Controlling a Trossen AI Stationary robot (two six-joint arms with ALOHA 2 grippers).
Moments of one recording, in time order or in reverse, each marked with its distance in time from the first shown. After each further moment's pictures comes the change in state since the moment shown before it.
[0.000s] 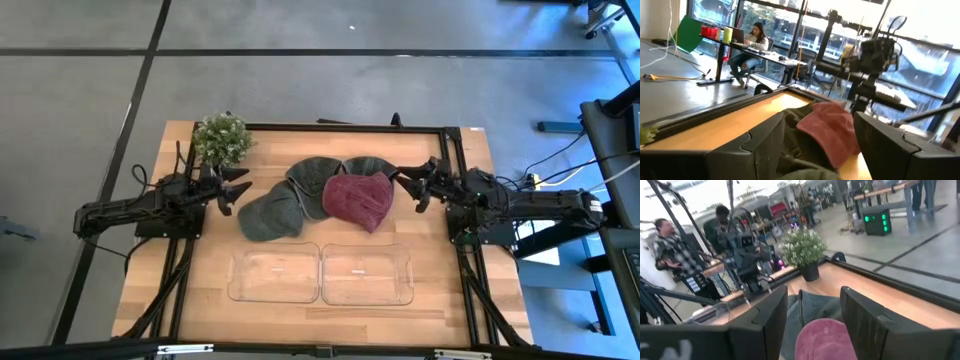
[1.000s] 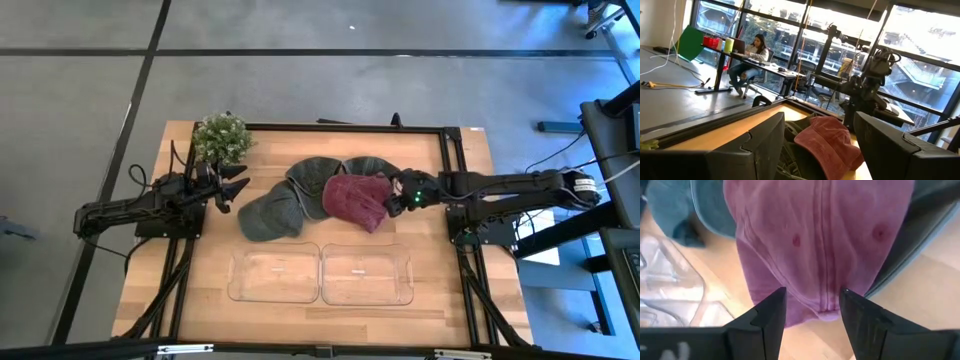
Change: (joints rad) left arm 0.000 0.000 0.000 0.057 -0.019 -0.004; right arm -0.009 0.522 0.301 -0.682 -0.224 0.604
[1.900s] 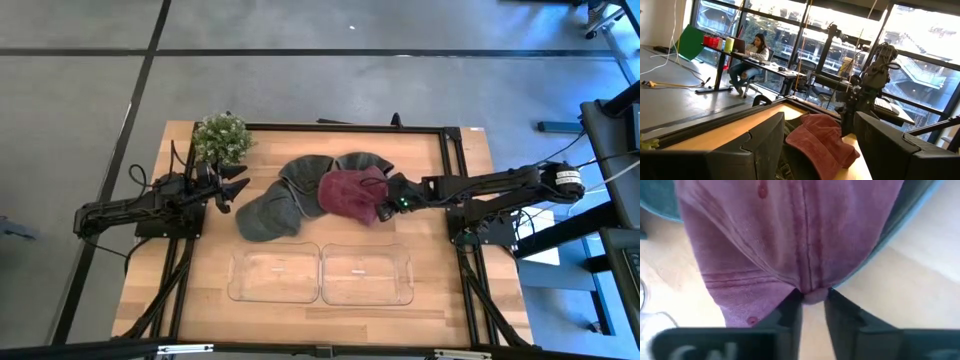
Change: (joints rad) left arm 0.000 0.000 0.000 -0.003 0.000 -0.001; right arm 0.019 0.200 -0.001 0.093 0.122 -0.060
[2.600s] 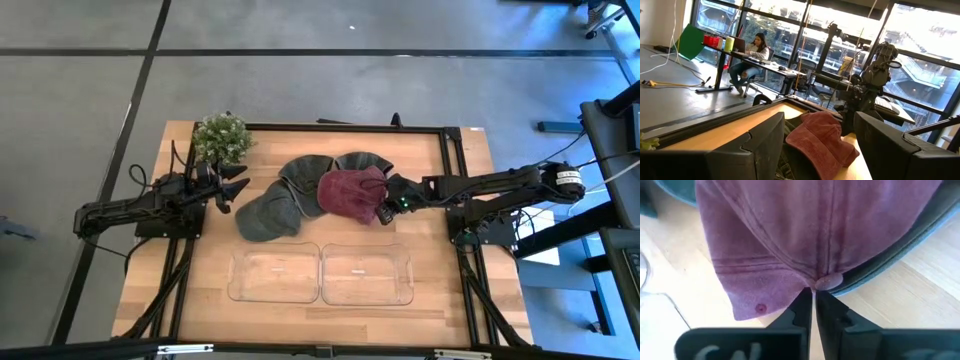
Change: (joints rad) left arm 0.000 0.000 0.000 -0.003 0.000 0.000; right arm 0.000 -0.005 0.000 0.016 -0.037 -0.117
